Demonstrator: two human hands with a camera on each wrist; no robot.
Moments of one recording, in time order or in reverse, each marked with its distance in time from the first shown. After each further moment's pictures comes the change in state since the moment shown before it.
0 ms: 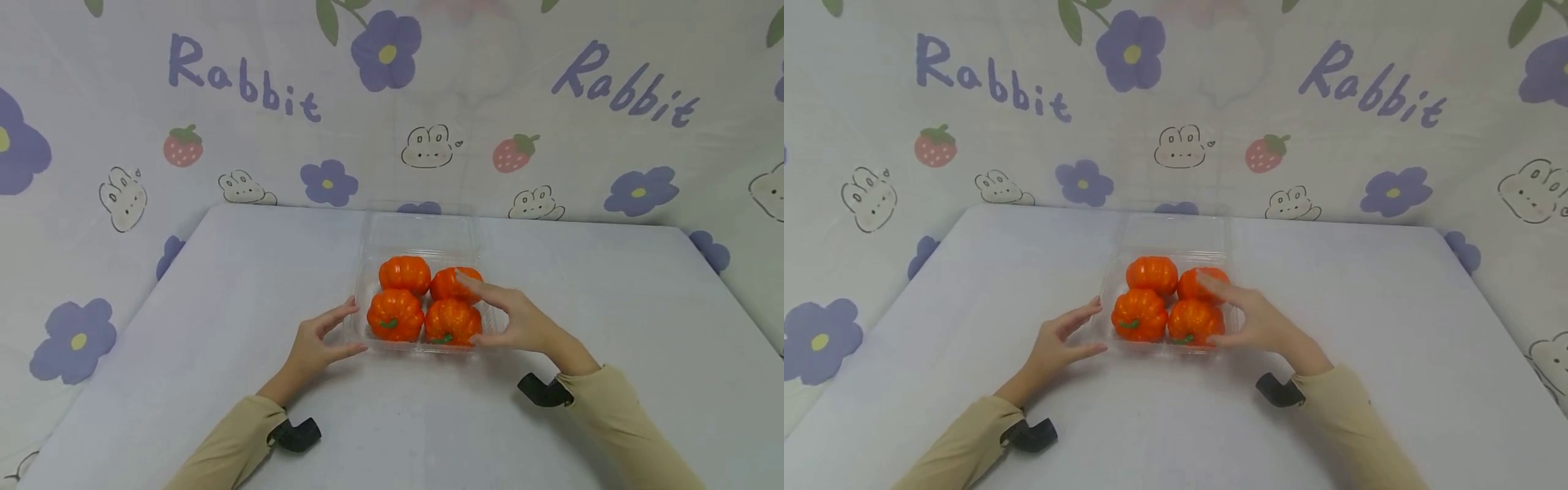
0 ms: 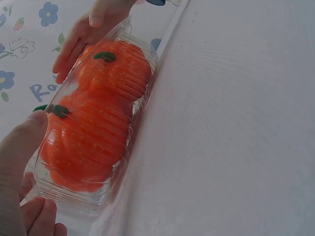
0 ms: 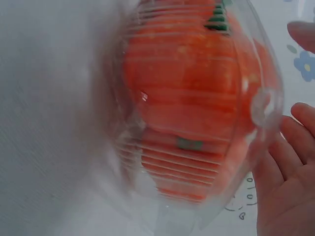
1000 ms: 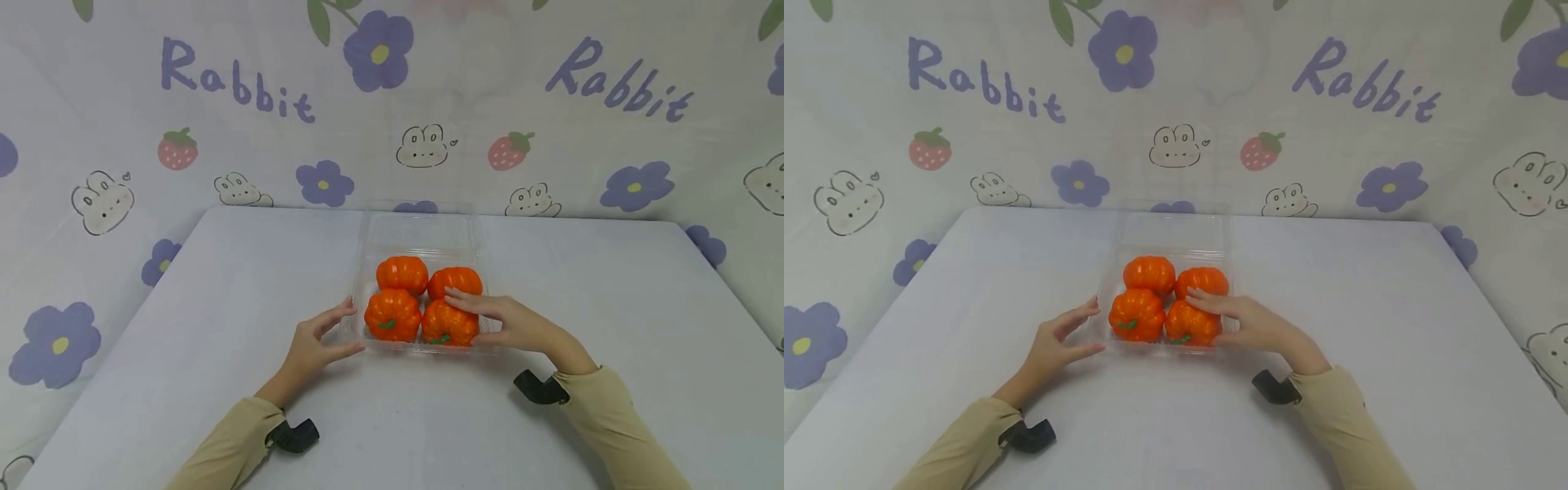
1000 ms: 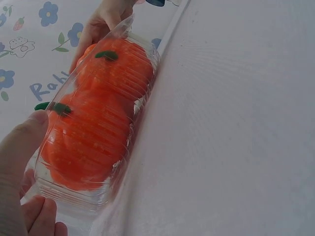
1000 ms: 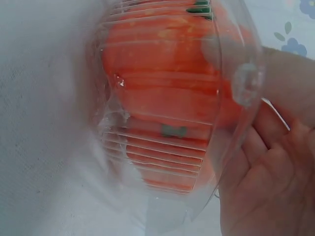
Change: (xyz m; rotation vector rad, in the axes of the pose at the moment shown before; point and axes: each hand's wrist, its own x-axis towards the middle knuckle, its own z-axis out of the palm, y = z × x) left_hand 0.002 0.000 0.000 -0.032 -0.006 -0.013; right_hand -0.013 0.035 0.006 0.066 -0.207 0.124
